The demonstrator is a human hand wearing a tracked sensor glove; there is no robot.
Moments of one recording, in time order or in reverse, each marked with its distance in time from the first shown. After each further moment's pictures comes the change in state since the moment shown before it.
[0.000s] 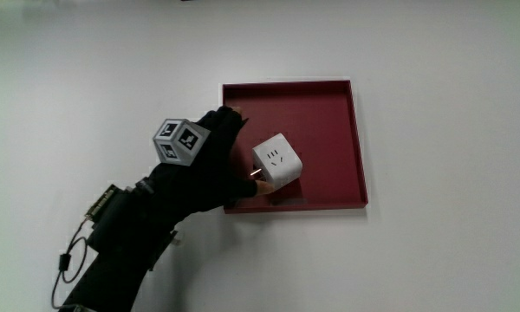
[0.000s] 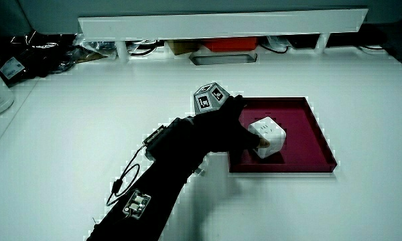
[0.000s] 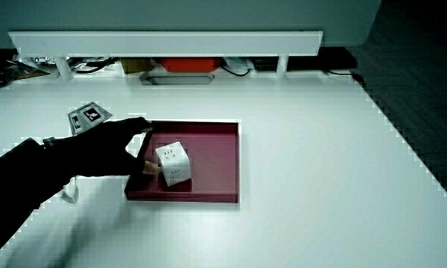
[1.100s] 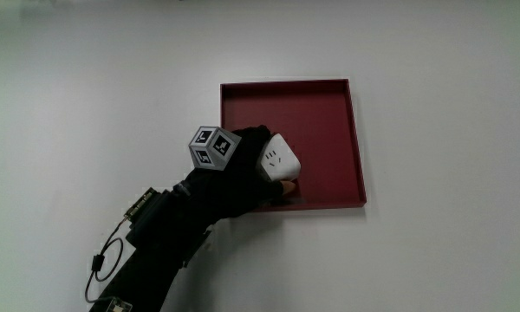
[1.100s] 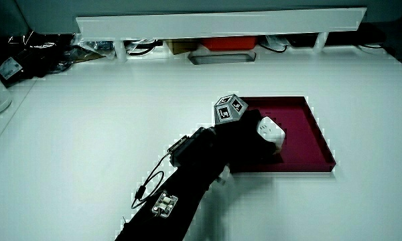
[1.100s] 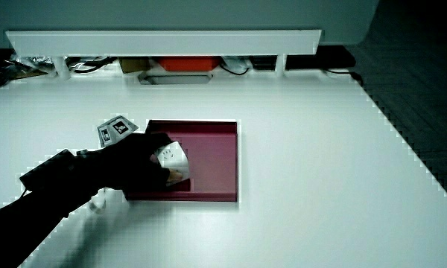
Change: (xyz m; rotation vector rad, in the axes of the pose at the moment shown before) arm 0.013 0.023 -0.039 0.003 0.033 -0.012
